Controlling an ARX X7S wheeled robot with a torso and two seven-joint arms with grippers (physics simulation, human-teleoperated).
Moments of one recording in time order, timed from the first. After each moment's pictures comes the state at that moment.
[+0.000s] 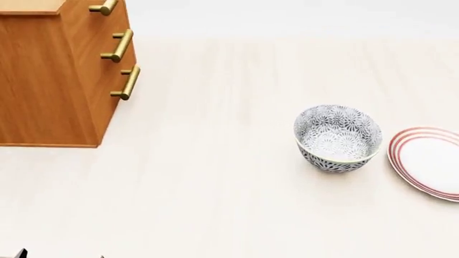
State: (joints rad) left arm 0.23 -0.20 0.24 0.35 -0.04 0.12 -0.24; right arm -0.29 0.20 -0.18 -0.37 0.20 -0.14 0.19
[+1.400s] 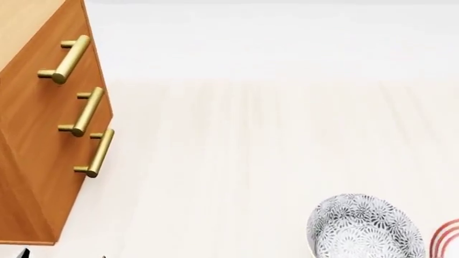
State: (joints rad) left arm 0.21 -0.24 0.27 0.35 -0.07 0.12 -0.28; right arm -0.28 0.25 -0.22 -0.38 0.25 -0.14 0.22
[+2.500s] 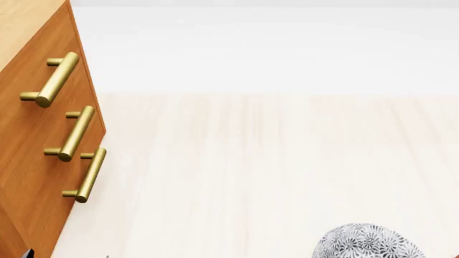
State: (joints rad) left arm 0.19 -0.25 0.30 0.37 -0.09 0.05 -0.32; right arm -0.34 0.23 -0.13 -0.50 0.38 -0.14 0.37
